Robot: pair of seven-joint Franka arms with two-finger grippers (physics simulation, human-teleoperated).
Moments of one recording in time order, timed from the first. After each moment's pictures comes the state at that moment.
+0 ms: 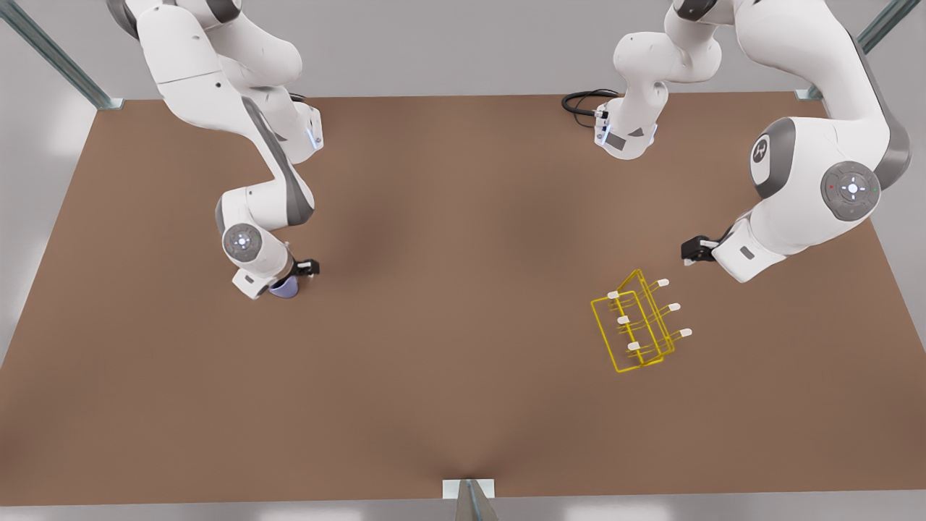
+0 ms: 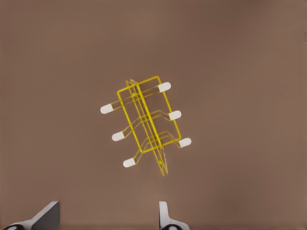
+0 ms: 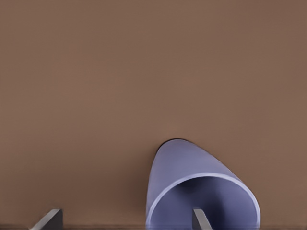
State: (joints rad) left arm -0.13 0.22 0.04 -1.45 0.00 1.53 0.04; right arm 0.00 0.23 0.21 -2.23 -0.10 2.26 0.18
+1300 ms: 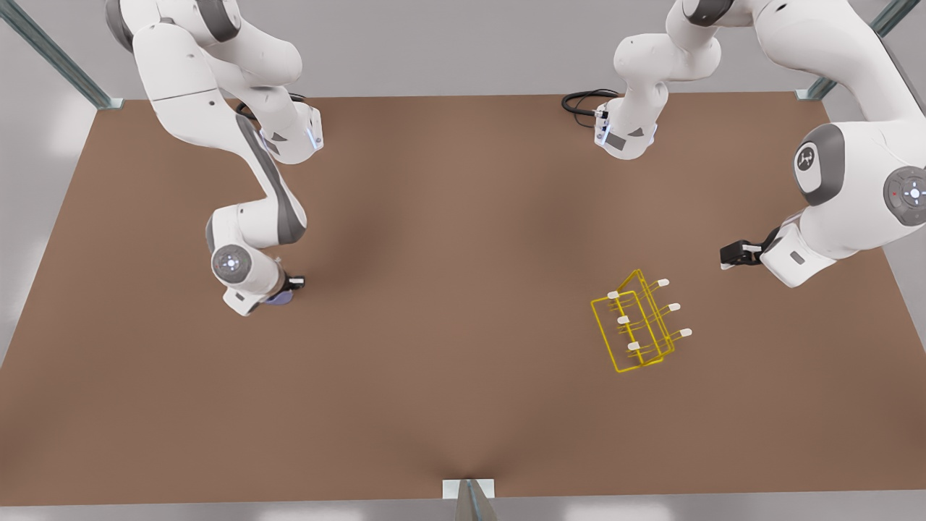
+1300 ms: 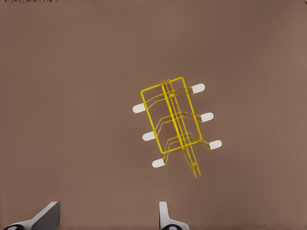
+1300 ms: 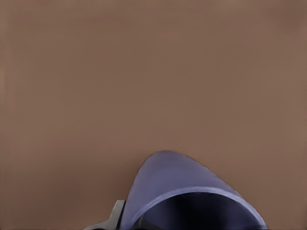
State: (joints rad) left arm -0.02 0.23 0.04 -1.44 -0.01 1.54 0.12; right arm 0.00 0.34 0.18 -2.06 -0.11 2.18 0.14
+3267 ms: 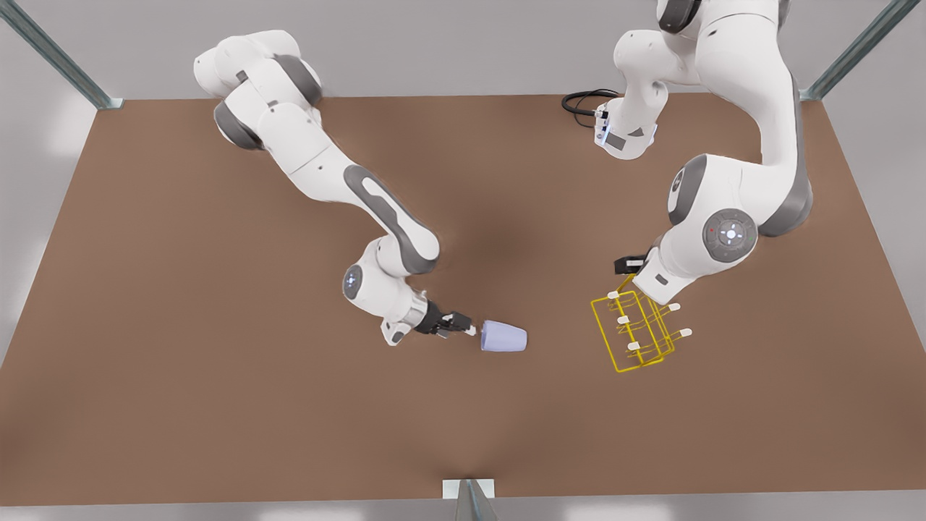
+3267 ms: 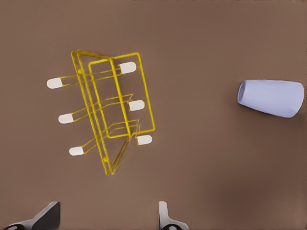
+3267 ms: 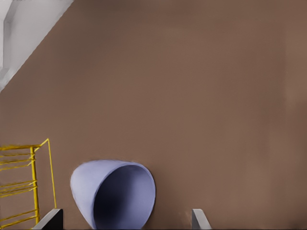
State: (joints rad) left arm -0.27 0.33 -0.01 -1.46 -0.01 1.55 -0.33; right arm 0.31 0.82 0.25 -1.41 0.75 2.60 0.00
